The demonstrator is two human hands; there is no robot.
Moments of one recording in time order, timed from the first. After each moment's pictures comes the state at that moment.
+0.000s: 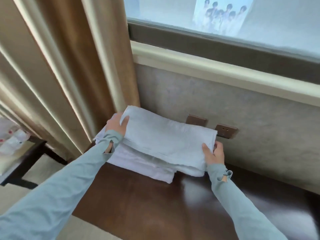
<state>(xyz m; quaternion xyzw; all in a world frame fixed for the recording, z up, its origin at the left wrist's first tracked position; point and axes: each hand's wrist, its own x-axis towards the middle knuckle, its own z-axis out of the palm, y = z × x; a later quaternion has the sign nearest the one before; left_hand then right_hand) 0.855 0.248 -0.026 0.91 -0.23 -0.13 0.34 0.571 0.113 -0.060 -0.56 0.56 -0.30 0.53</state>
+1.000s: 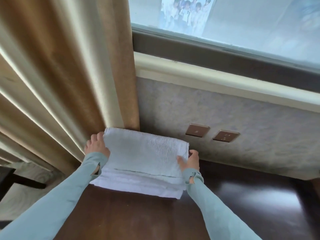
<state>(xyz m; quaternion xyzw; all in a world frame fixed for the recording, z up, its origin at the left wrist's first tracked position) 0.970 0.256 -0.095 0.94 -0.30 -0.16 0.10 0.692 0.132 -0.112 -0.59 0.66 -0.17 0.43</state>
